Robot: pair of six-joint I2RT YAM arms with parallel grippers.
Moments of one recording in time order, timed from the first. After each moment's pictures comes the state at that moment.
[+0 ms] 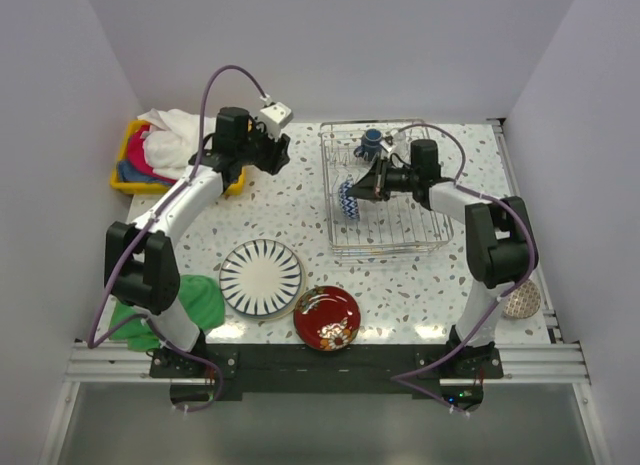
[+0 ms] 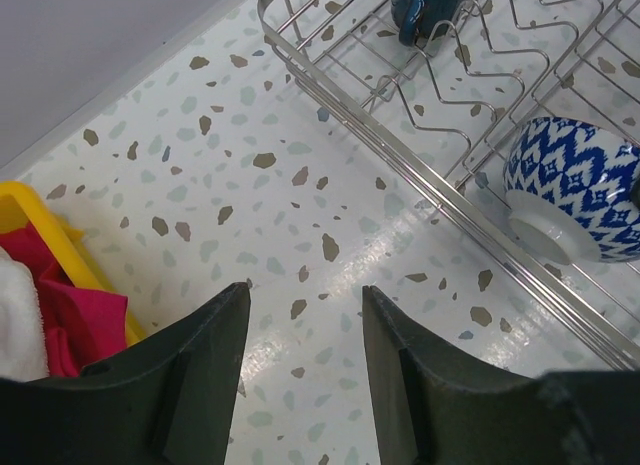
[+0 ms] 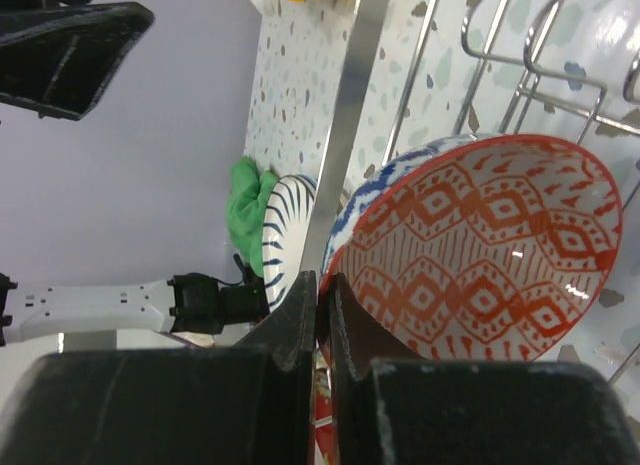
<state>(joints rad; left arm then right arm) -0.29 1.69 1.40 -0.22 0.32 0.24 0.21 1.88 1.15 0.16 -0.97 0.74</state>
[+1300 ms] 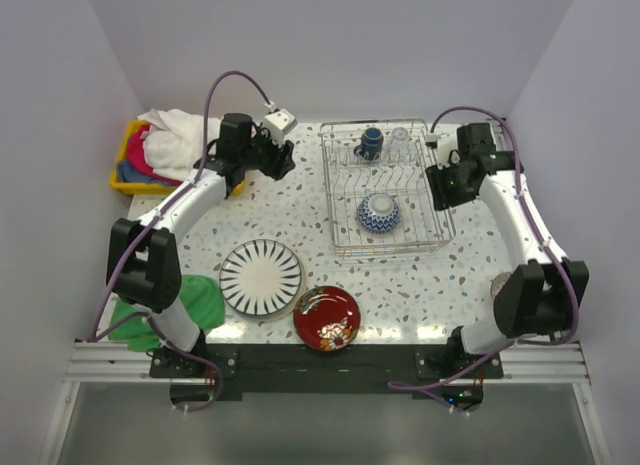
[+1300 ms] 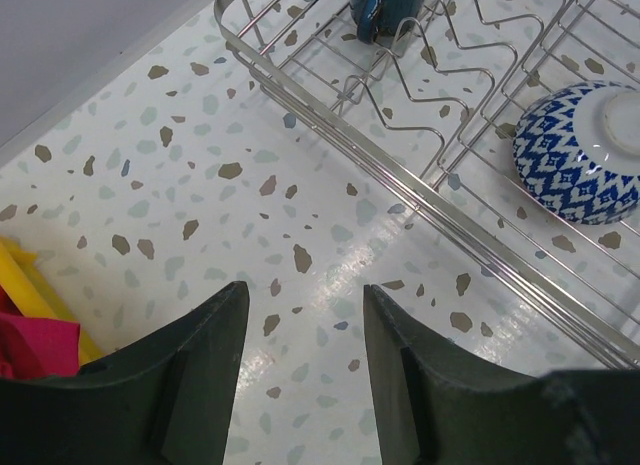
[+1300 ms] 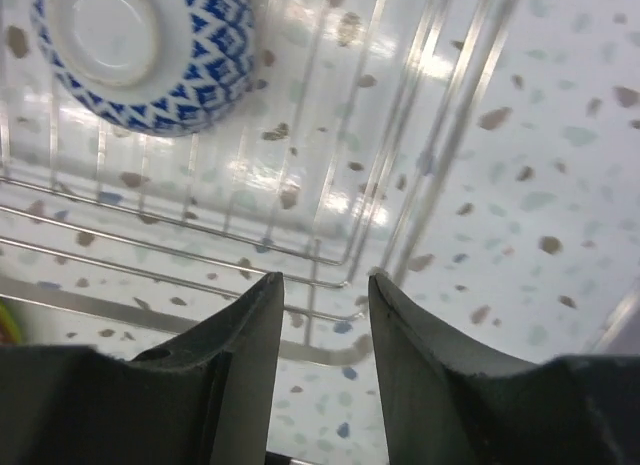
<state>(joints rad) -0.30 1.70 1.34 -0.15 0.38 0.24 0.06 1.53 1.40 -0.96 -0.11 -0.24</state>
